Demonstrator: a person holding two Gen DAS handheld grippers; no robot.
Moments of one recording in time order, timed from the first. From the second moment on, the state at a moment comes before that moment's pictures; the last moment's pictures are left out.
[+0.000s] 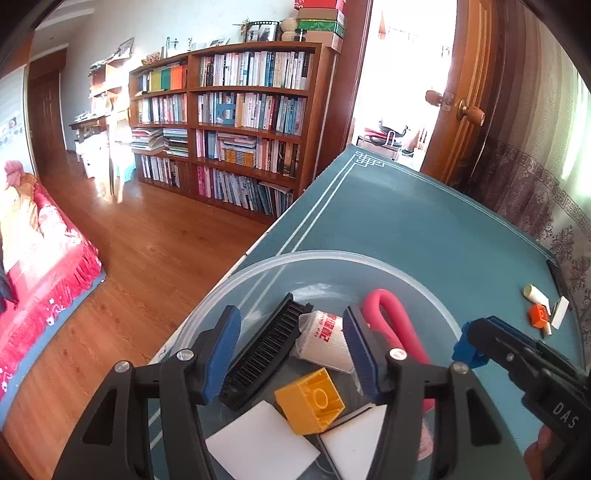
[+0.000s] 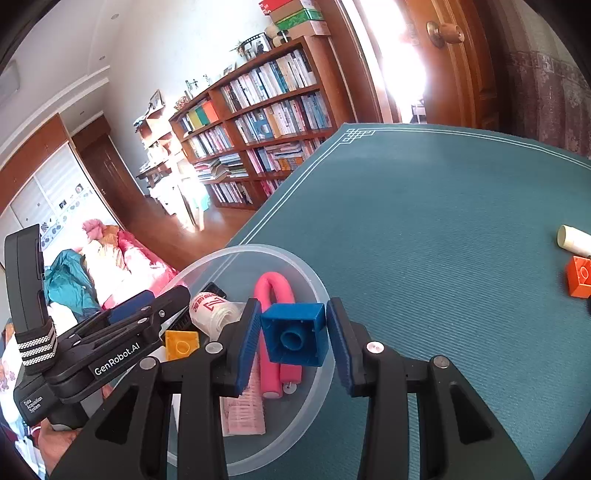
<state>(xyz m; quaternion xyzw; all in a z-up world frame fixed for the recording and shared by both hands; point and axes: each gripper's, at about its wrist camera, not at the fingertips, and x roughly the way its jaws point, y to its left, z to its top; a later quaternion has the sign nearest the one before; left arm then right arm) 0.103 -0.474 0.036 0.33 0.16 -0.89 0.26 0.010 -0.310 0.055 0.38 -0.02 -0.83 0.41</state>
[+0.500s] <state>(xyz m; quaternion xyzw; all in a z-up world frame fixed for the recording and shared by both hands) 0.108 -0.475 0.035 0.33 0.16 -0.89 0.27 0.017 -0.307 0.050 0.39 -0.01 -0.80 0.45</state>
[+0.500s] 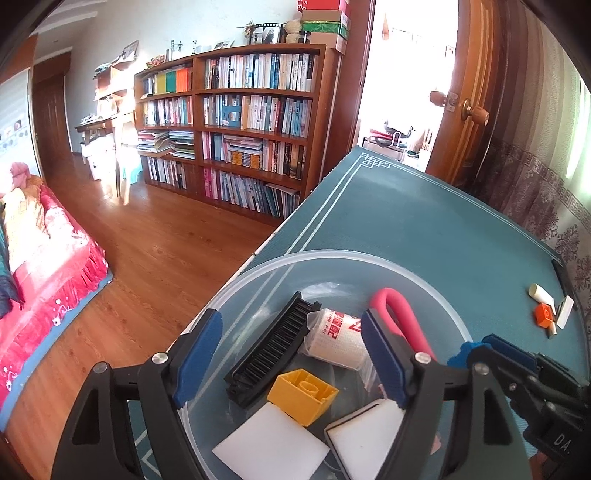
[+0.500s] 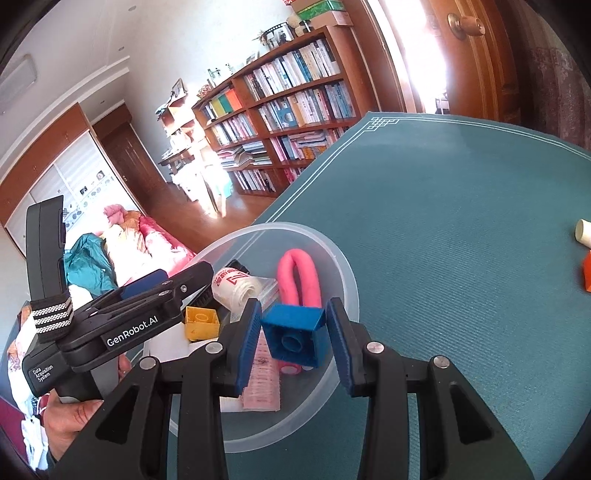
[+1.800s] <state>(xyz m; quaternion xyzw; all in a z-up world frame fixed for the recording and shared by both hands) 0.068 -0.400 0.055 0.36 0.10 -0.91 0.20 -0.031 -0.166 0.027 0.41 -0.07 -0.87 0.28</state>
